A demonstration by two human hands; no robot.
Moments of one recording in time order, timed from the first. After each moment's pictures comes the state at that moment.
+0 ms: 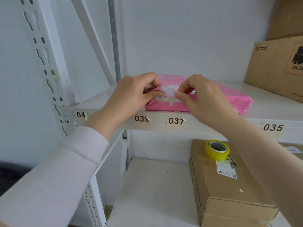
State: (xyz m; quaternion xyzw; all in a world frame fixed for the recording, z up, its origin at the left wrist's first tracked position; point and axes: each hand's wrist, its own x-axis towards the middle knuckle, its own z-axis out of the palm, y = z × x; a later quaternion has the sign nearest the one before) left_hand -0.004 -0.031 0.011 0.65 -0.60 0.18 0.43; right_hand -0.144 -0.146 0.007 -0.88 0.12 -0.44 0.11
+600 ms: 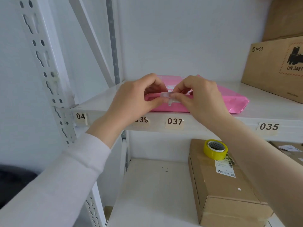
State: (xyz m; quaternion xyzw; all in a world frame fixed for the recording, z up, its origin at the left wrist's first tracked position) left_hand -0.013 -0.031 0.006 0.63 -0.61 0.16 0.45; right_hand -0.138 -0.146 0.007 -0.86 0.14 -0.47 0.15
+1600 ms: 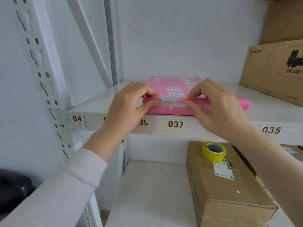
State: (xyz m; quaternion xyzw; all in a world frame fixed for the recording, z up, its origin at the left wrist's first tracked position) left_hand 0.002 -0.031 -0.015 0.58 -0.60 0.29 0.46; right_hand -0.164 -0.164 -0.007 -0.87 0.06 -0.49 0.00
